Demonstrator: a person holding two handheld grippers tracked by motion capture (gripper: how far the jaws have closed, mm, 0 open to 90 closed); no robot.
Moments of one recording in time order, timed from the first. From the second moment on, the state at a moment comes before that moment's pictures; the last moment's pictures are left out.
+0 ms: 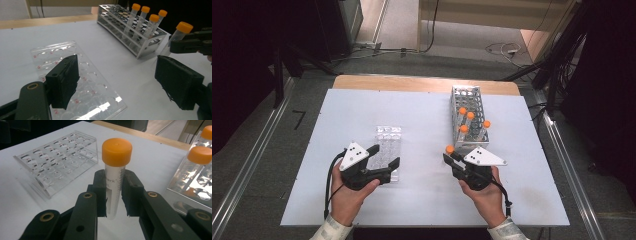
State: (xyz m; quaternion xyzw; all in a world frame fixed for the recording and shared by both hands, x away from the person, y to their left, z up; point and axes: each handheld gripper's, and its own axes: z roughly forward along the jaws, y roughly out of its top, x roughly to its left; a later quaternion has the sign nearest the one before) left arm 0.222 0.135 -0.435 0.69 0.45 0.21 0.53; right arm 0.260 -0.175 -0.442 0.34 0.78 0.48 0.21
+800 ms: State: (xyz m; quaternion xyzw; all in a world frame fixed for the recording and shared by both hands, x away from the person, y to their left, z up) left arm 0.236 0.070 -0.424 0.72 0.39 0.17 0.54; right arm 0.257 -0.155 -0.450 0.31 0.80 0.47 0.19
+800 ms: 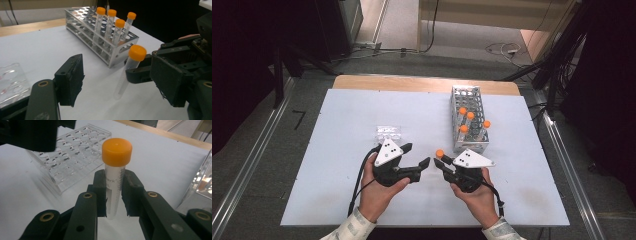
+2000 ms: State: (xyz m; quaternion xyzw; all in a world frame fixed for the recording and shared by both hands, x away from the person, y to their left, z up) left arm 0.246 0.045 -0.429 0.74 0.35 0.17 0.55; right arm 0.253 -0.145 -0.451 0.30 0.80 0.48 0.17
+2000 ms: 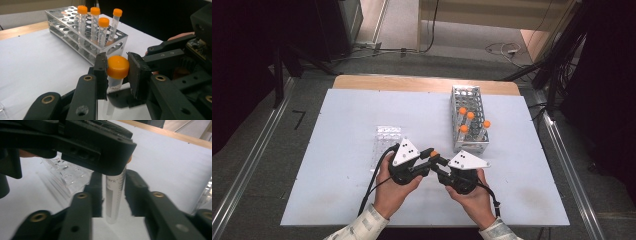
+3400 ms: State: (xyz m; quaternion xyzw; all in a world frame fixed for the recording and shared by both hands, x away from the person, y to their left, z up) left arm 0.286 0.141 -0.392 0.66 0.45 0.24 0.56; right arm 0.255 -0.168 -0.455 0.32 0.79 0.49 0.16
